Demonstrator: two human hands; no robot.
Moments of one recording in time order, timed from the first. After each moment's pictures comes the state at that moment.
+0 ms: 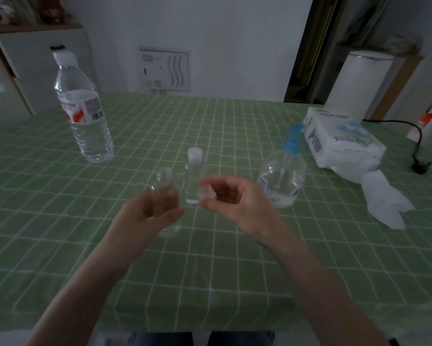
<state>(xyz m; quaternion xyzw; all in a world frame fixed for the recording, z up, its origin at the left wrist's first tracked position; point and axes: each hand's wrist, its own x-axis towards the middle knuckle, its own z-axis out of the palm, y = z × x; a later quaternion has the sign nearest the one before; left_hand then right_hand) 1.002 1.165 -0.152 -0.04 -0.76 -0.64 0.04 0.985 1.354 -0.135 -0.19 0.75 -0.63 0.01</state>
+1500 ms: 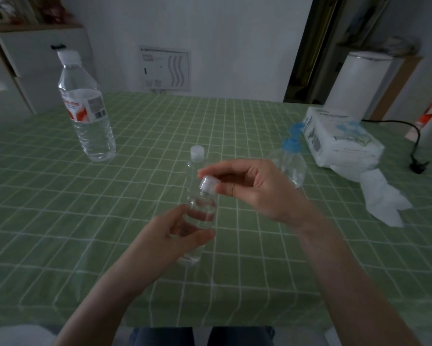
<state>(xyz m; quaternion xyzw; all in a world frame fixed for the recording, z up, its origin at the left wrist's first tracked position) 1.027 1.183 -0.148 -0.11 -0.77 -0.62 -0.07 0.986 1.368 -0.095 -0.31 0.77 -0.56 0.02</state>
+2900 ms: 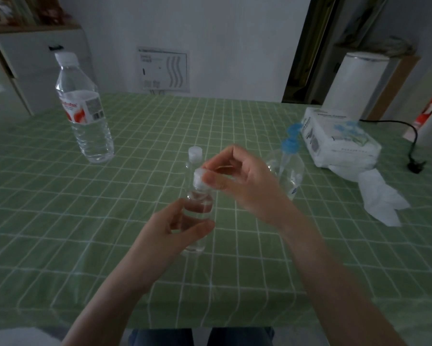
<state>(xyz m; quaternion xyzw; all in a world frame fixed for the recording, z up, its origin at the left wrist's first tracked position) 1.024 1.189 -0.150 -0.10 -0.75 -0.65 -0.06 0.980 1.357 -0.103 -0.27 0.75 -0.61 -0.04</state>
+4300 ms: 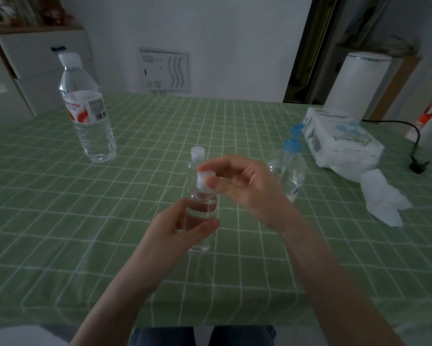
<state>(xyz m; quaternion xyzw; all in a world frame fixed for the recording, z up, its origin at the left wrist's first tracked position) 1.025 1.192 -0.150 -0.11 -0.75 -0.65 -0.05 0.983 1.355 -0.105 -0.29 0.73 -0.62 -0.02</state>
